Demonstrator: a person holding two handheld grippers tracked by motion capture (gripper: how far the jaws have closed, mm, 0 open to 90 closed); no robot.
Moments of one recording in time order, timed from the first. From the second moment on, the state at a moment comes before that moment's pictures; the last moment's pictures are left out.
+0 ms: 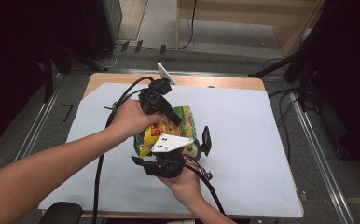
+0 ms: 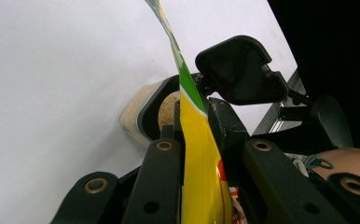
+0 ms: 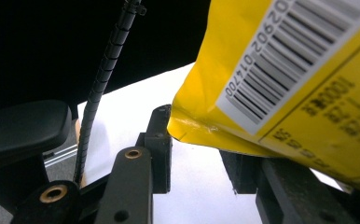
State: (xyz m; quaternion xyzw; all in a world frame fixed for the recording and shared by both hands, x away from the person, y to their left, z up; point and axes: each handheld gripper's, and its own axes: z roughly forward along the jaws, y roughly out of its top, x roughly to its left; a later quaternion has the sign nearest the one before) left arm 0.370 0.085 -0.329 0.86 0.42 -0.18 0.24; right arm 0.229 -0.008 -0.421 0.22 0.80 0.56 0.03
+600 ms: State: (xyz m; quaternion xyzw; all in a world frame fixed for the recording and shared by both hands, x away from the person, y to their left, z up) left arm 0.369 0.086 -0.329 0.85 0.42 -0.18 0.24; right arm 0.229 -0.008 -0.421 0.22 0.80 0.56 0.04
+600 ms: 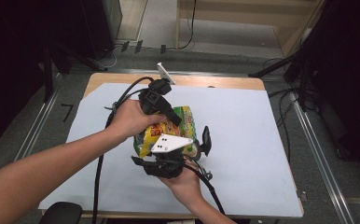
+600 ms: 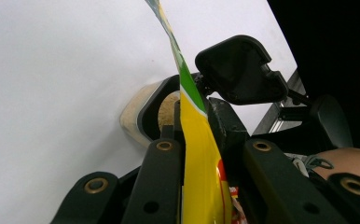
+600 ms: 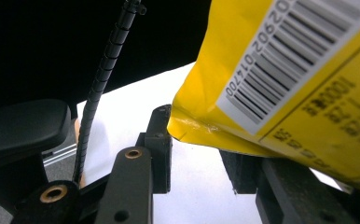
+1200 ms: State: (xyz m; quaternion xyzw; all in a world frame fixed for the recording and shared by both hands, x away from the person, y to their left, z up) left arm 0.368 0.089 -0.331 0.85 0.42 -0.18 0.24; right arm 0.227 -0.005 -0.422 0.22 0.80 0.56 0.03
